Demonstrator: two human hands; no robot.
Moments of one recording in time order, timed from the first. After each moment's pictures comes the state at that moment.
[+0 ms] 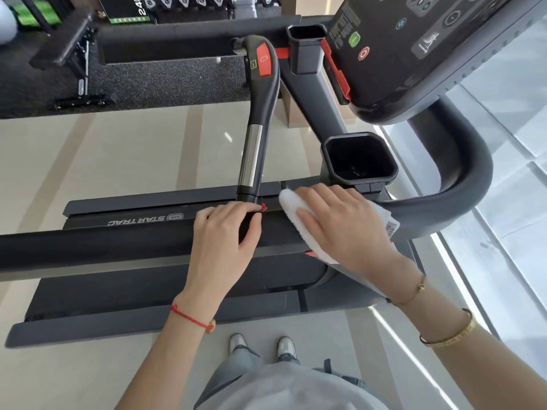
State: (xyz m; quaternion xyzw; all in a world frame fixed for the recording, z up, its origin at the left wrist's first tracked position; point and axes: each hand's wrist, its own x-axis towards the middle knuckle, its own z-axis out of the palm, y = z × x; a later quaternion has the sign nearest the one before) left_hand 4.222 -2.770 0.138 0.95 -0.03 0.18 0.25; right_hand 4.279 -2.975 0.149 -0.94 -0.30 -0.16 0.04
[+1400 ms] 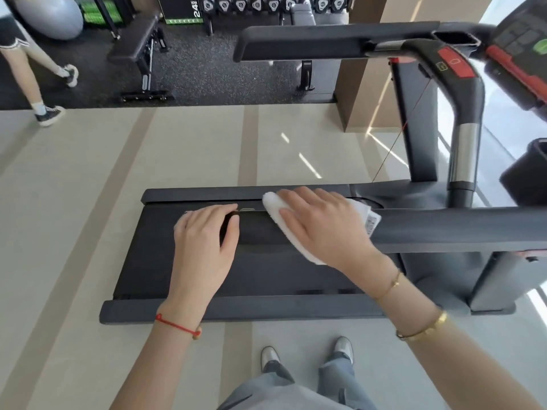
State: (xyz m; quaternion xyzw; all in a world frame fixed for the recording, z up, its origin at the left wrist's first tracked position) left_hand 4.121 -2.386 0.133 0.95 0.07 0.20 0.23; right_hand 4.202 -2.578 0.152 -0.94 -0.31 -0.15 0.07
